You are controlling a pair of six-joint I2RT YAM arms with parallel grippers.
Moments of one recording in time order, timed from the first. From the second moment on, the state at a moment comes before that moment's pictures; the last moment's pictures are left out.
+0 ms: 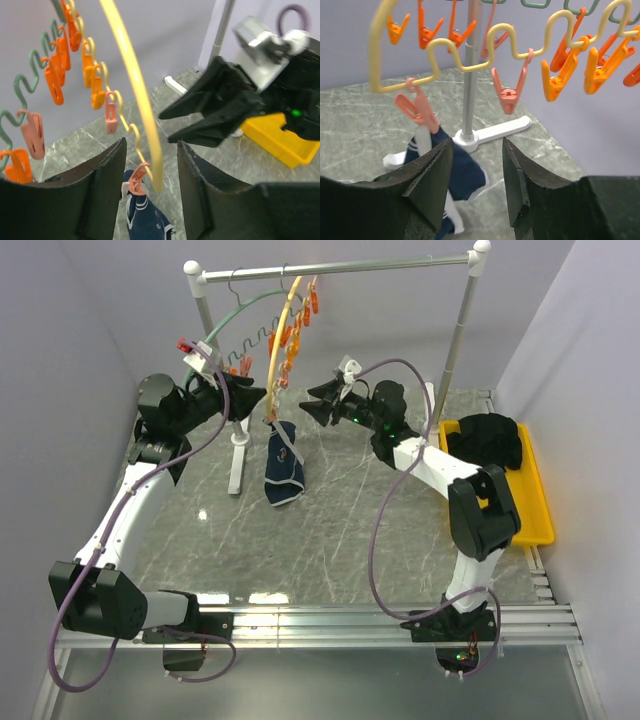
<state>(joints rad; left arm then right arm) -0.16 1.29 1.22 0.17 0.62 -0.18 0.45 1.79 1.29 0.64 -0.65 -0.03</state>
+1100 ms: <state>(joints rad) -0.41 1.52 1.50 -0.04 0.21 -0.09 0.34 1.80 1.34 0.72 -0.65 0.09</state>
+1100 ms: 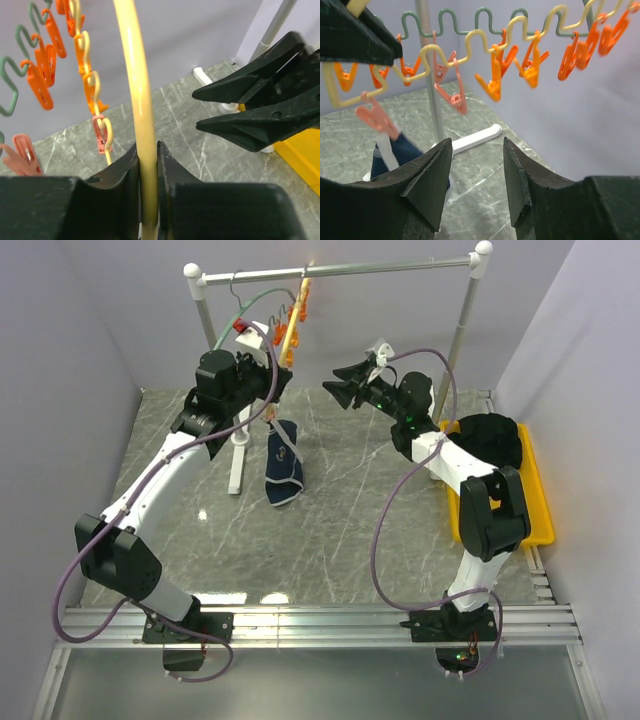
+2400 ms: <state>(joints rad) -0.49 1.66 1.65 0.01 0.47 -0.44 0.28 1.94 1.36 0.78 -0.84 -0.02</state>
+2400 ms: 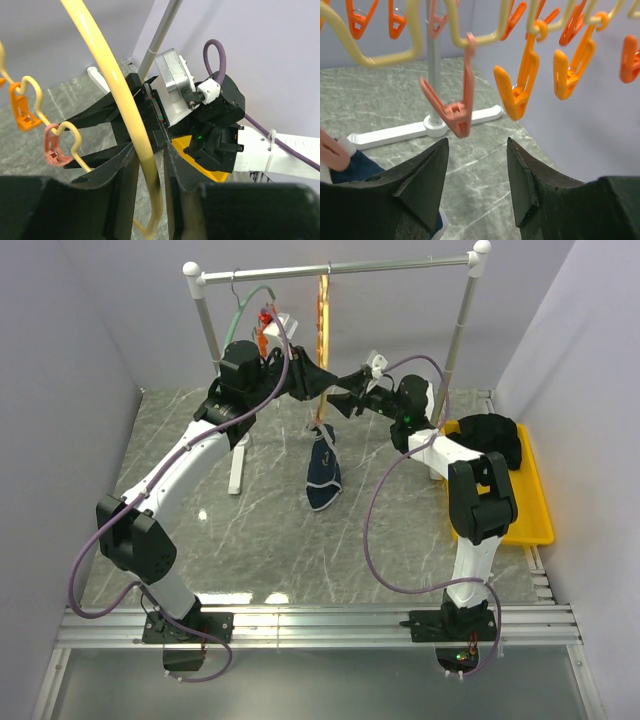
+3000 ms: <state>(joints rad) -0.49 1.66 1.63 0.04 0.51 -0.45 0.32 1.97 1.39 0.87 -0.89 0.03</state>
